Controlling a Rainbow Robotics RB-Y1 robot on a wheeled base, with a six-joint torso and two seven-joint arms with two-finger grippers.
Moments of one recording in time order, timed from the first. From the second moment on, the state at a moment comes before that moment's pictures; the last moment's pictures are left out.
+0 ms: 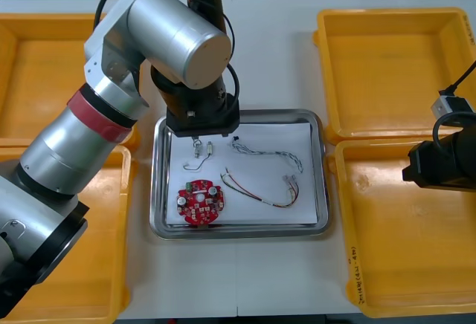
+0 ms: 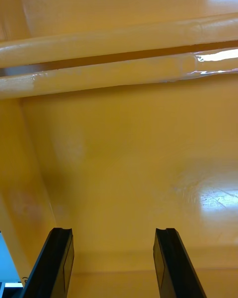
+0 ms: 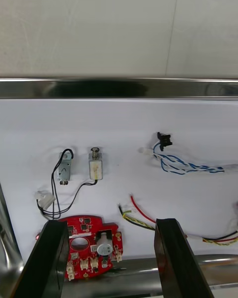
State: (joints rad) right arm -0.23 -0.71 -0.08 -2.24 -0.81 1.92 1.03; left arm -0.91 0.32 -0.45 -1.58 0.62 1.86 -0.73
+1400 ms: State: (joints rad) right arm -0.27 -0.71 0.07 -2.25 -0.88 1.92 1.12; left arm -0.91 0.83 -0.20 -1.65 0.97 1.91 -0.74
